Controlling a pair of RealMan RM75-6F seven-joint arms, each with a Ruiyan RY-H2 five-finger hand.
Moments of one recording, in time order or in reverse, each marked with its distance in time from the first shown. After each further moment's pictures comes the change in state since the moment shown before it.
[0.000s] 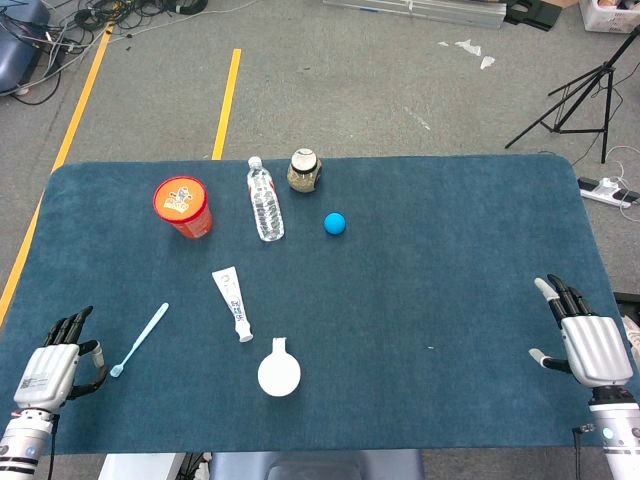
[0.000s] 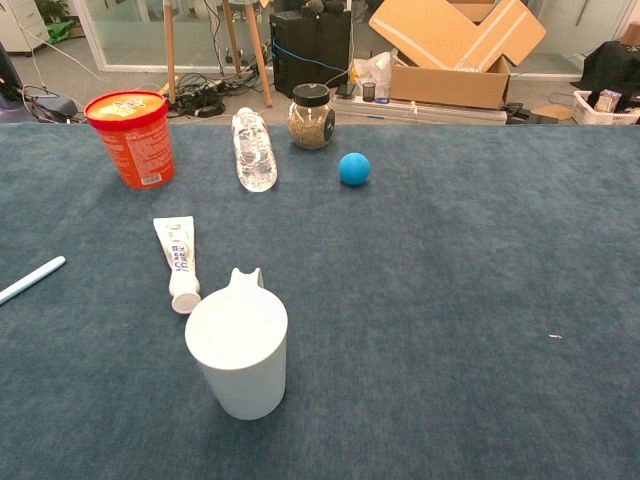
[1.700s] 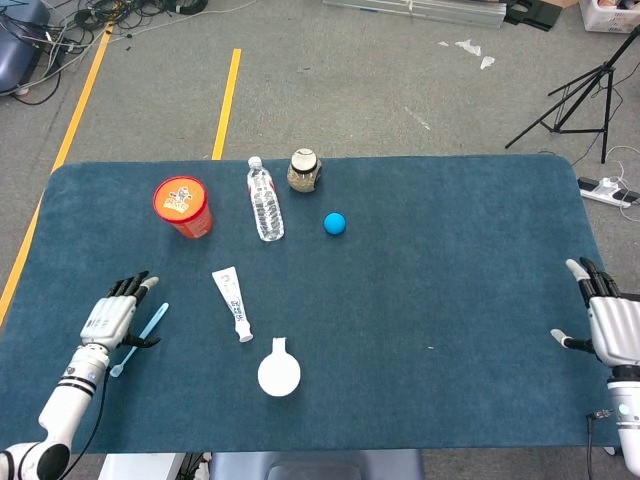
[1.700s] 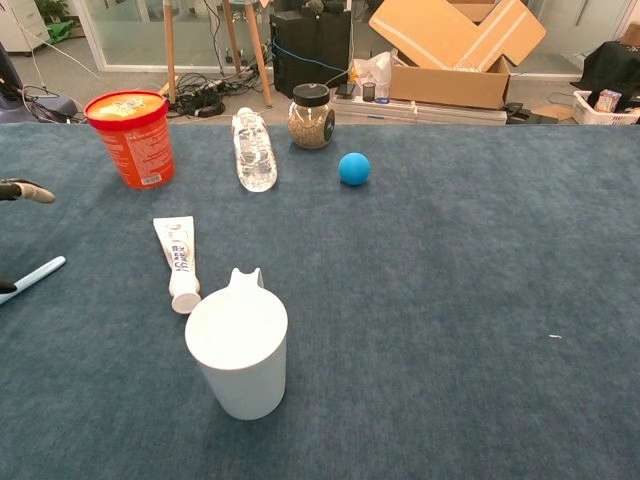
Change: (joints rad) left arm -0.287 -0.182 -0.135 0.225 -0.233 -0.354 0.015; right arm 0.041 0.008 0.071 0.058 0.166 -0.079 0.041
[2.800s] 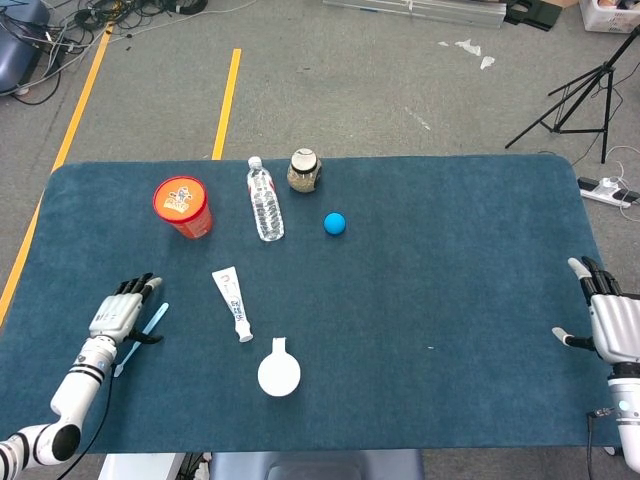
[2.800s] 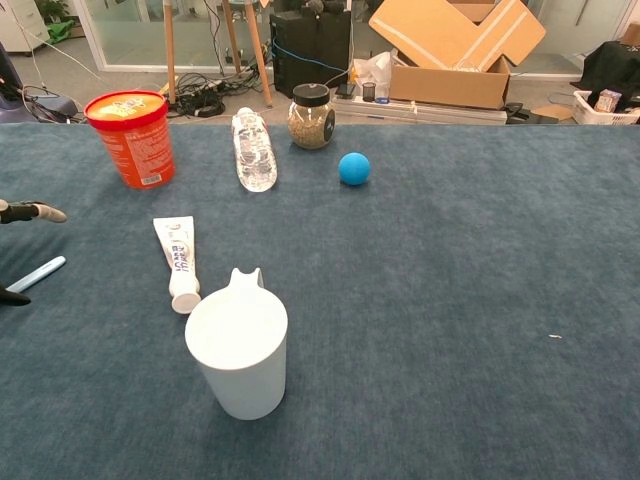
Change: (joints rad) left arm -0.068 -0.074 0.026 0.152 -0.078 -0.098 -0.013; right arm 0.010 -0.003 0.004 0.011 0.026 -0.018 -0.003
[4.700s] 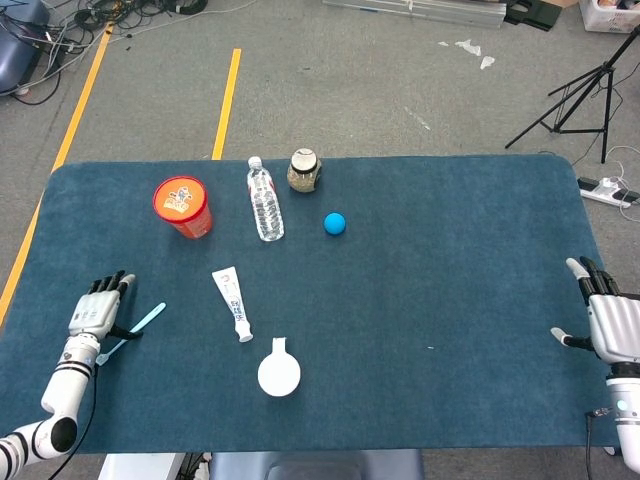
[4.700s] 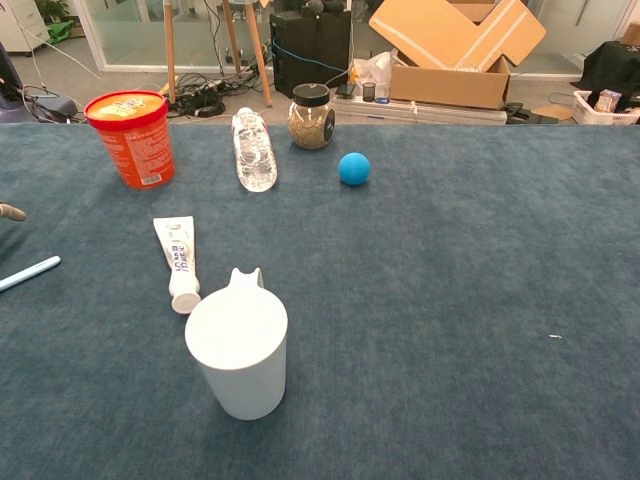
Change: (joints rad) left arm 0.002 -0.038 -0.002 0.116 -0.115 0.015 0.101; right arm 0.004 -0.004 -0.003 0.002 0.001 -0.001 -0.002
